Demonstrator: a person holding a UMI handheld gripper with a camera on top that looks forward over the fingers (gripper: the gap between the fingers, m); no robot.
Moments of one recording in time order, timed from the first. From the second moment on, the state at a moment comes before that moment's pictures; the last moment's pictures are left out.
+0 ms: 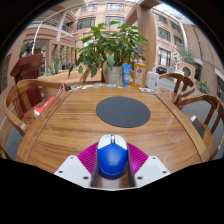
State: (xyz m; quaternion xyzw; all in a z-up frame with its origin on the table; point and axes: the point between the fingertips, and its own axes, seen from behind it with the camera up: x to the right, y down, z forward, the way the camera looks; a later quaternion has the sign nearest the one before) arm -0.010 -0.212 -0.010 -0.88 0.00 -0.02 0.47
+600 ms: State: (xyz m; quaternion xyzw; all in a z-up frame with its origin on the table) arm -0.010 -0.101 0.229 -0.78 -0.02 0.04 0.63
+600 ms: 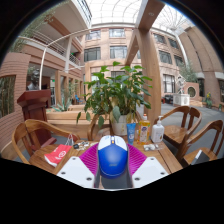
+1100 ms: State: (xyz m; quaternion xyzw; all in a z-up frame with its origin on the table) arm 0.035 -0.014 -0.008 -0.89 0.03 0.02 0.45
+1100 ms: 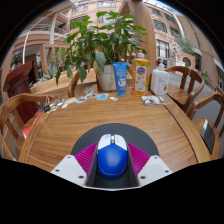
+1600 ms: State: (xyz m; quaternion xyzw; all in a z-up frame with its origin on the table) arm 0.039 -0.156 0.159 -0.86 0.01 -0.03 0.52
